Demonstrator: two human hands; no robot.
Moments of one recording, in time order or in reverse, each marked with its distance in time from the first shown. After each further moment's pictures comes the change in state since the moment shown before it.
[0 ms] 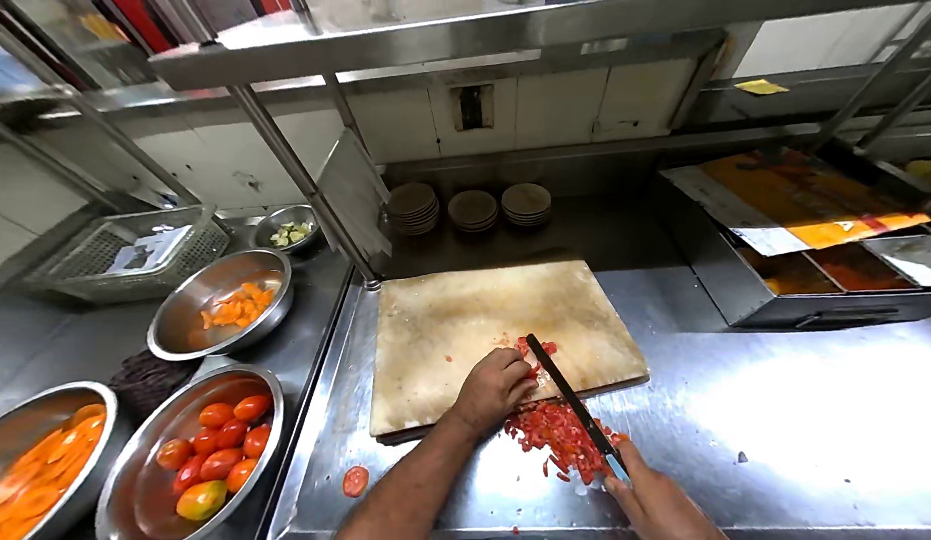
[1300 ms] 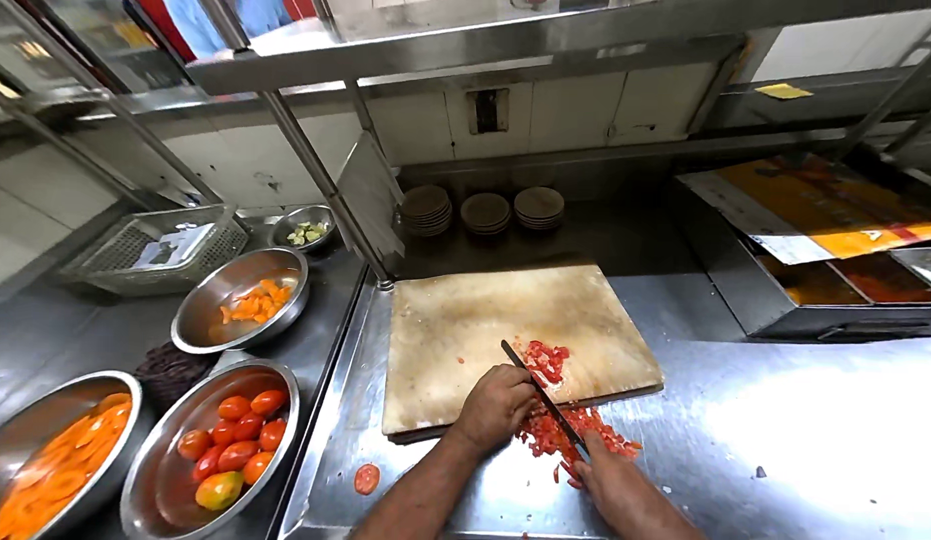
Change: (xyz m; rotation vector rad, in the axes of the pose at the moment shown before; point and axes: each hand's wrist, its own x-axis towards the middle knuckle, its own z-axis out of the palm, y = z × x) left_hand -0.023 0.003 -0.007 0.026 -0.074 0.001; right_hand 0.041 -0.038 0.015 -0.189 -0.070 0.000
